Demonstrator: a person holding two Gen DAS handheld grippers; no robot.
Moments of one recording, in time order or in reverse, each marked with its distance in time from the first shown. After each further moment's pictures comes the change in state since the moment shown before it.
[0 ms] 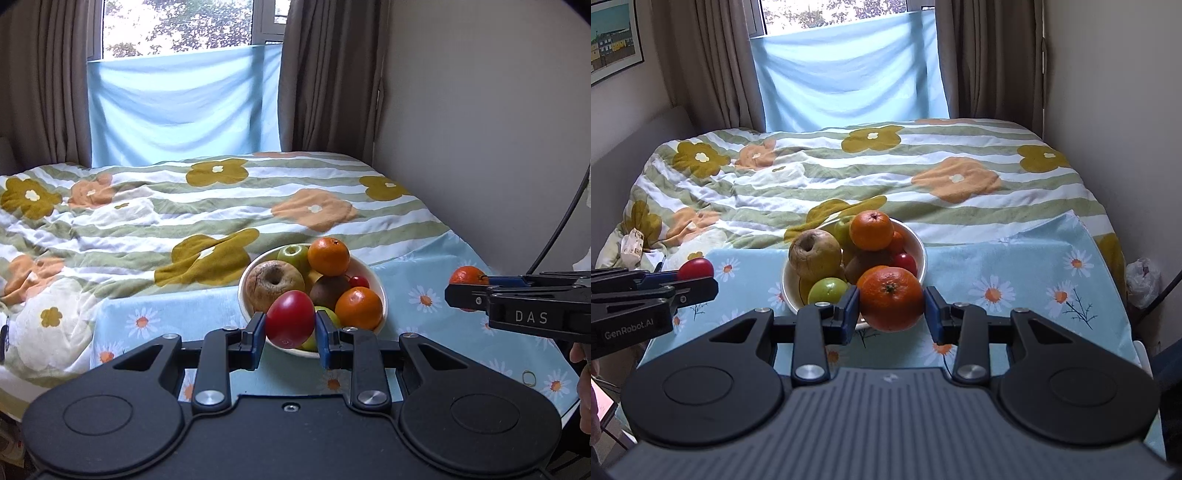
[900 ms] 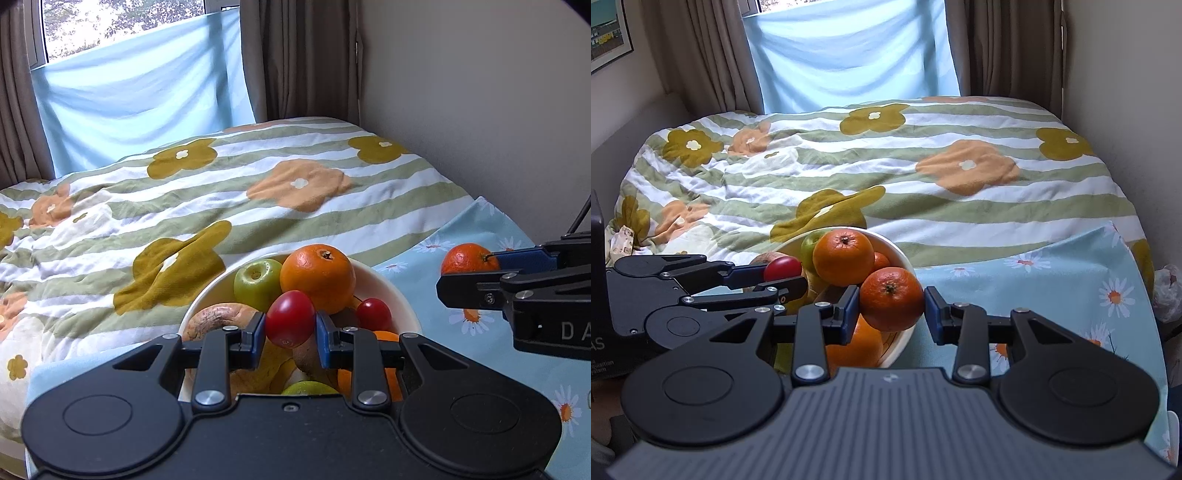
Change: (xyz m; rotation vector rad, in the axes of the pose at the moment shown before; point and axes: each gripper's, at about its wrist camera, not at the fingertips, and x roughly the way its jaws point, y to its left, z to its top) left arm 0.161 -0.037 0.035 0.131 0.104 0.009; right arm 0.109 -0.038 0.043 -0.003 0.086 0.039
